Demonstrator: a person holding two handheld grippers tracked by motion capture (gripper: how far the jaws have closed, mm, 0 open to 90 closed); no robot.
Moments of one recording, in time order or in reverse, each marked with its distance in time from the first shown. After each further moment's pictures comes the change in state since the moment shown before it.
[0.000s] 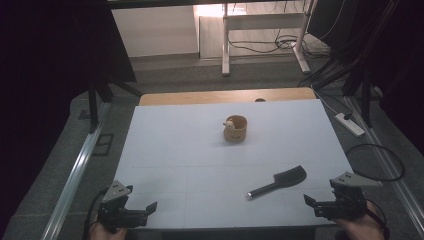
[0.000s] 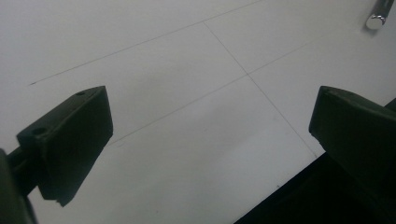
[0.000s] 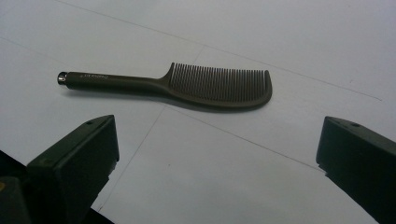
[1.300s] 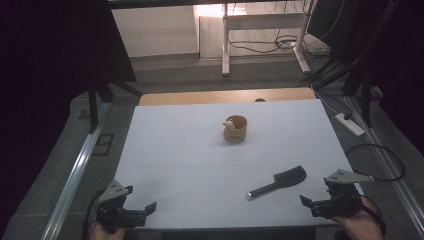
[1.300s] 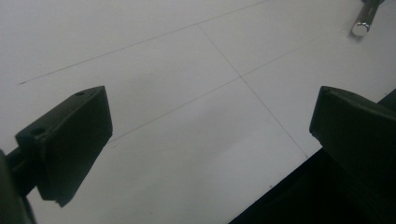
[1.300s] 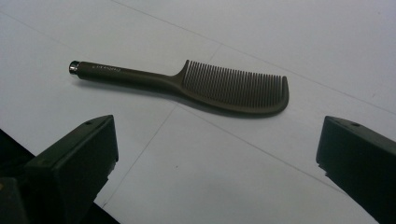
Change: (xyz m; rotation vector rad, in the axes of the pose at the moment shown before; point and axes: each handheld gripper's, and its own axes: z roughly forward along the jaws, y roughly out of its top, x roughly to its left) left arm 0.004 -0.001 -0.001 -0.017 -0.040 -0.021; right arm 0.002 0.009 0.008 0.035 0.051 -0.076
